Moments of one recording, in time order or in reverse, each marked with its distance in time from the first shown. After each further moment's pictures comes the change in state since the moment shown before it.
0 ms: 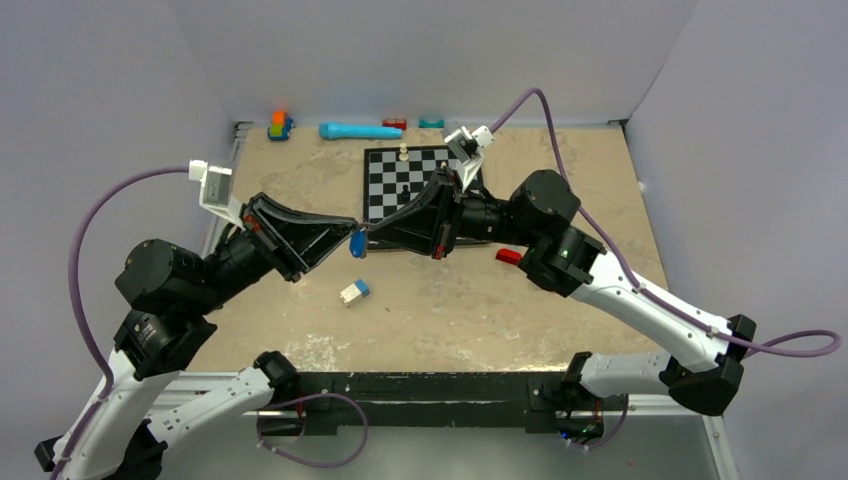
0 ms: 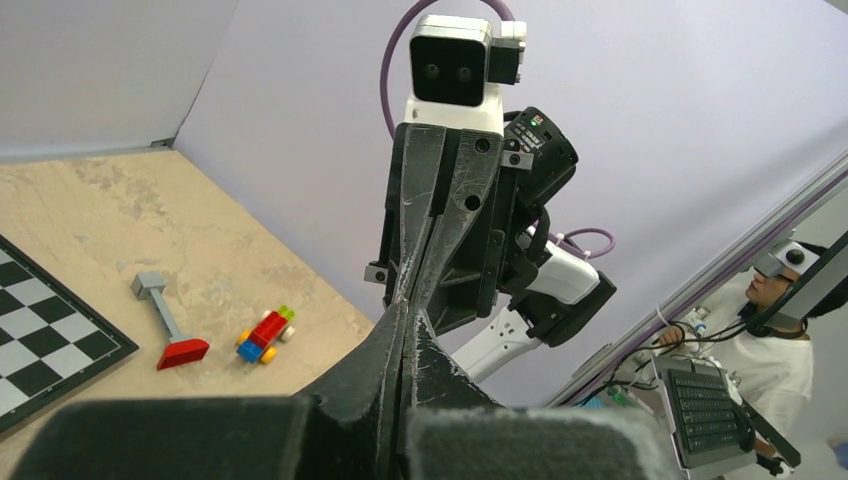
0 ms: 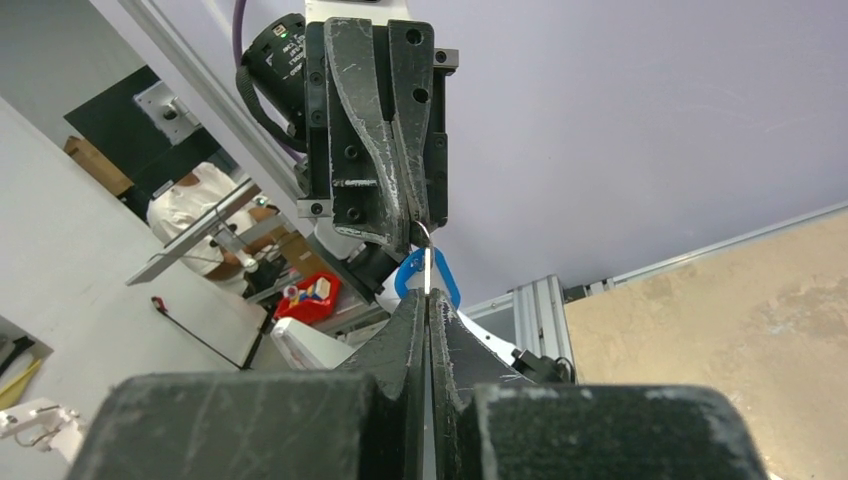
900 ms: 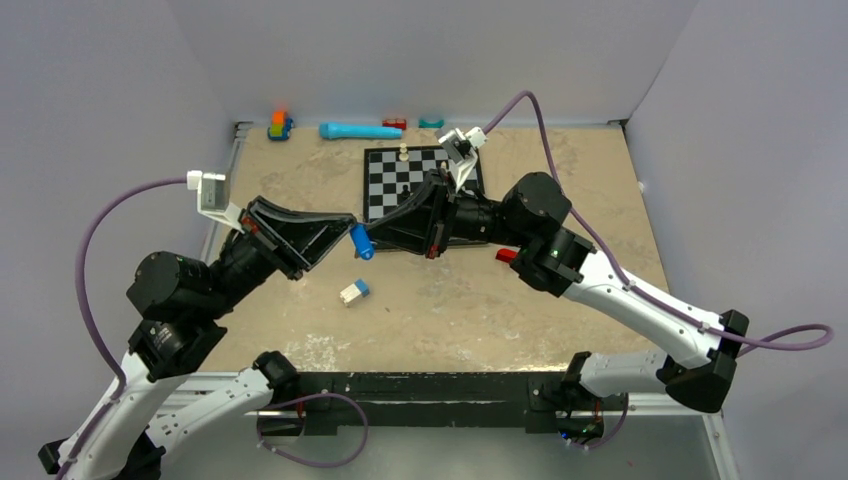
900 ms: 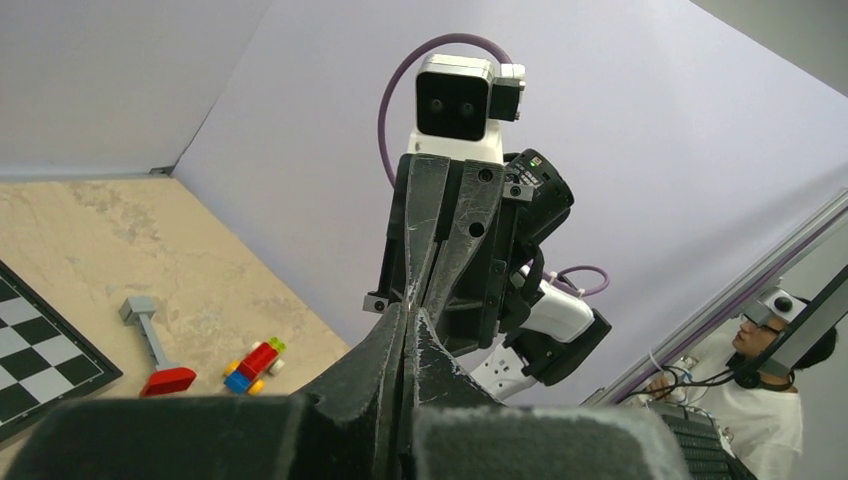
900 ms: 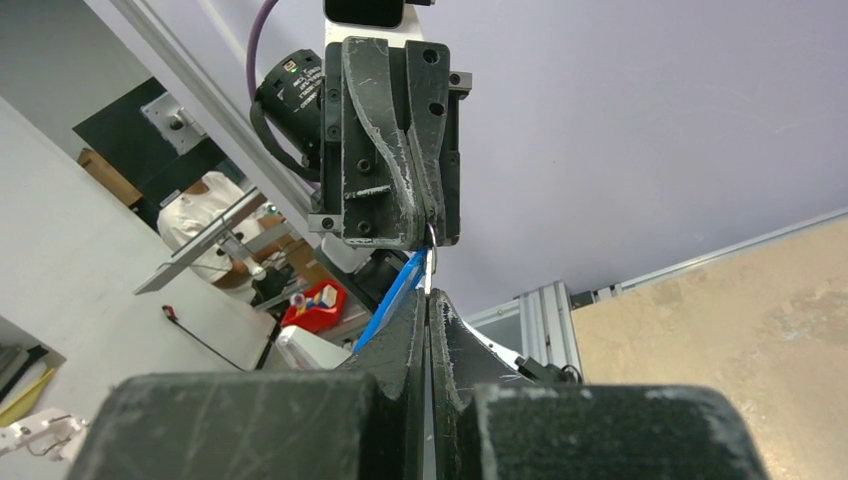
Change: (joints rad) left arm 0.000 -0.055 -0.126 0.139 -0.075 -0.061; right arm 0.006 0.024 -0.025 0.069 0.010 0.035
